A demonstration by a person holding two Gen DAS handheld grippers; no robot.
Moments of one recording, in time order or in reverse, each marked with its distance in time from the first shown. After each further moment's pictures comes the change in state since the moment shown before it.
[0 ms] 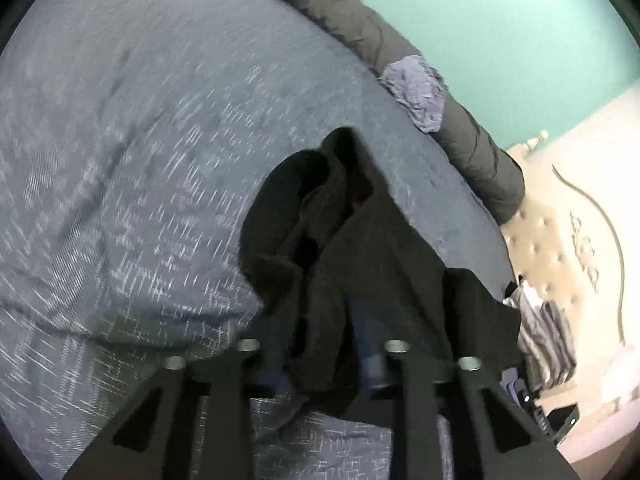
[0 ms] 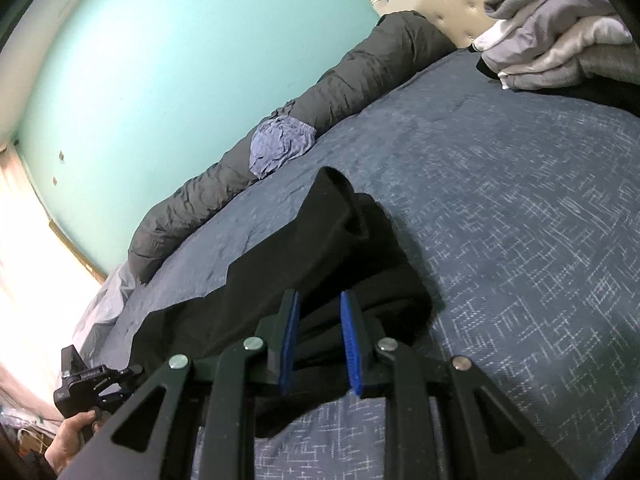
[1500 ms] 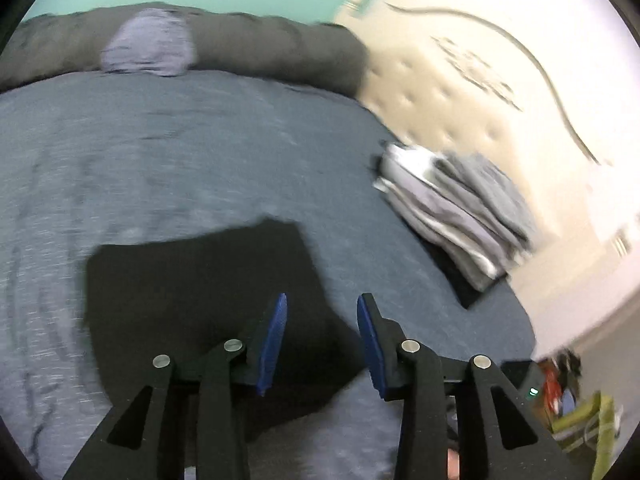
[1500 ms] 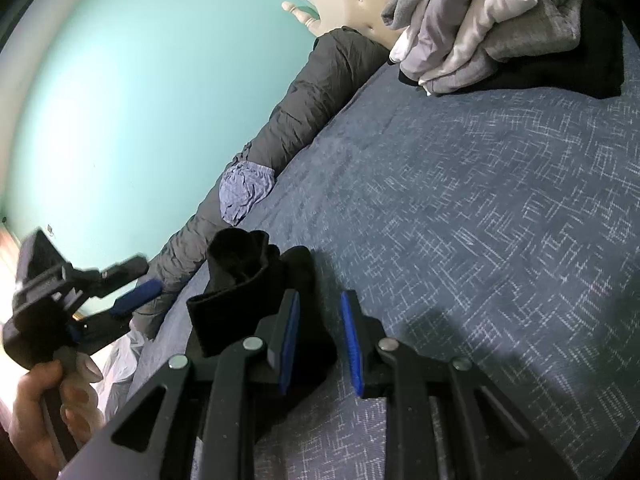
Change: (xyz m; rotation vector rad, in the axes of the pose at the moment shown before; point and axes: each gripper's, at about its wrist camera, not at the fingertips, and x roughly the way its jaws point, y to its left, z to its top) left arm 0.111 -0.325 -0.065 0.550 0.235 -0.154; right arm -0.048 -0.073 0.031 0.207 -0.073 -0.022
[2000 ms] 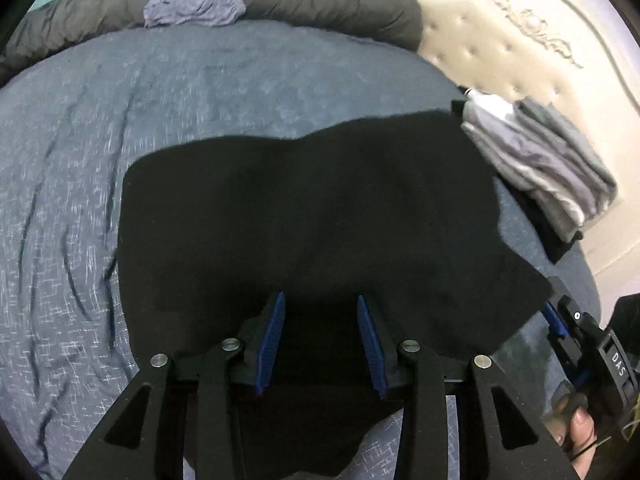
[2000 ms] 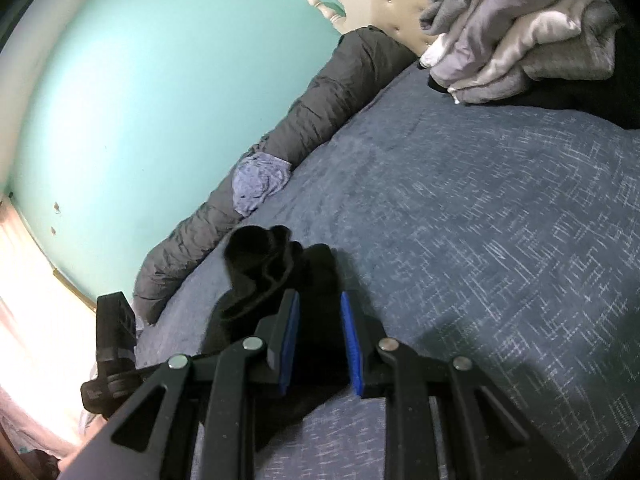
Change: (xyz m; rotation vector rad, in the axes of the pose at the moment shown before) left arm 0.050 0.054 -0.047 0.014 0.105 0.114; right arm 0.003 0.030 0.005 -0.118 0.012 0.039
